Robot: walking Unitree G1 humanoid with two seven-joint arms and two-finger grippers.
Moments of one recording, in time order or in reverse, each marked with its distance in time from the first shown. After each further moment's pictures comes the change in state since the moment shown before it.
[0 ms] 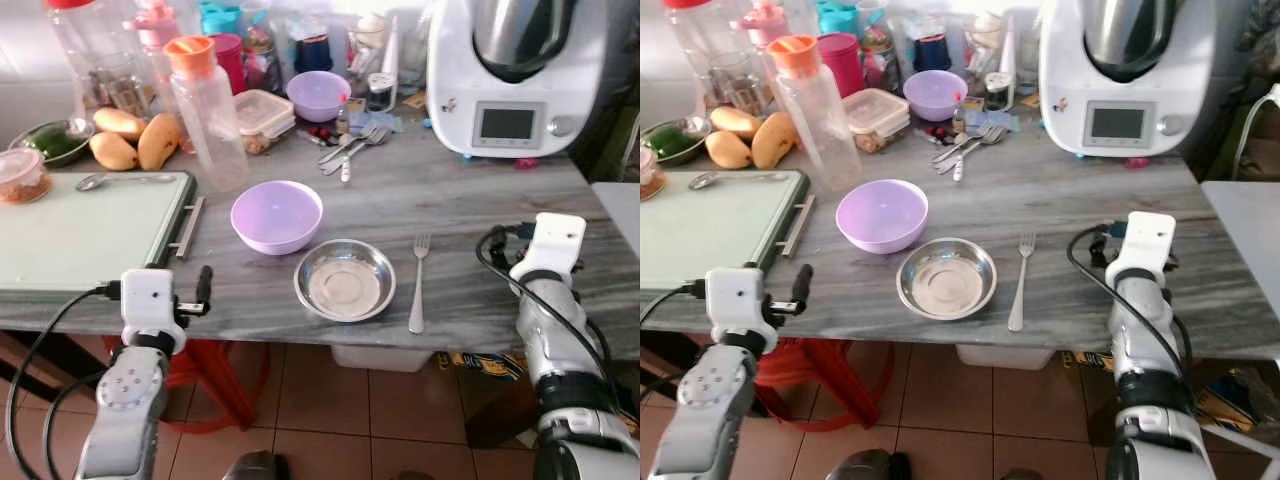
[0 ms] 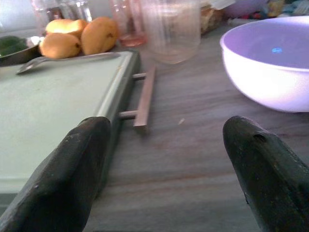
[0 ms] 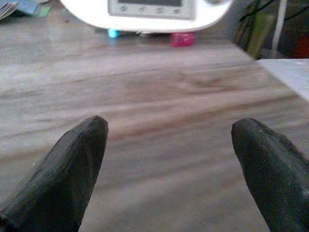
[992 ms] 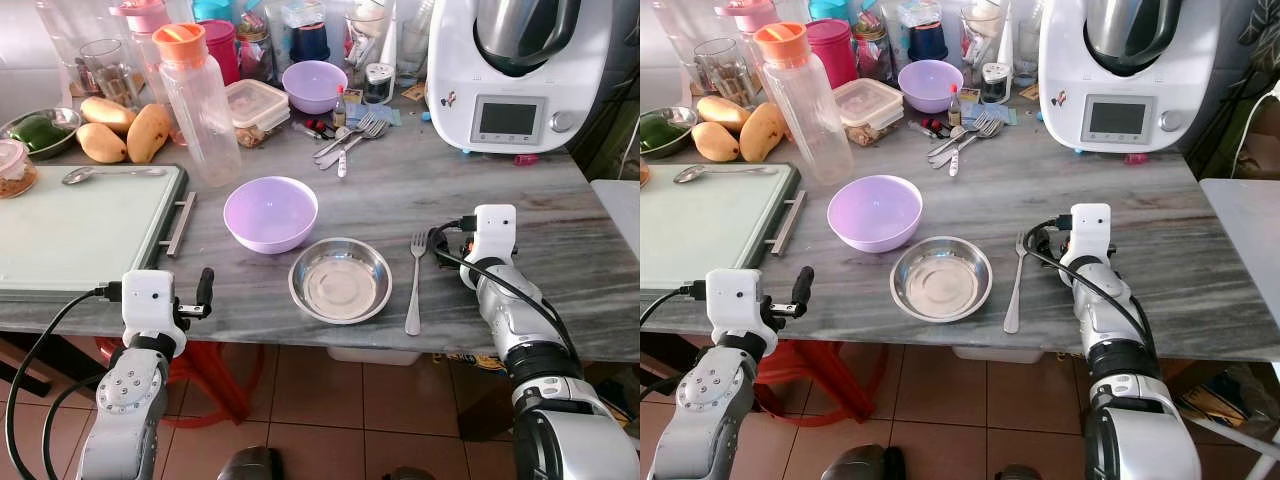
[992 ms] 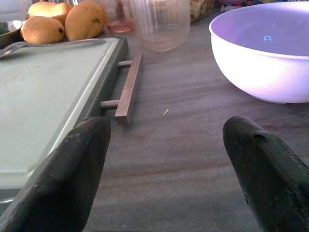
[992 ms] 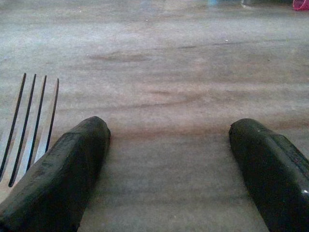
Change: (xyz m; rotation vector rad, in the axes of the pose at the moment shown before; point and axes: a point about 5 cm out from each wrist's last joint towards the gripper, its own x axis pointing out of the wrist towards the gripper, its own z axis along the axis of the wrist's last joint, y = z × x) left arm -0.002 -0.006 0.003 -0.016 0.015 -0.018; right arm 0.007 0.048 -0.003 0.005 0.107 0.263
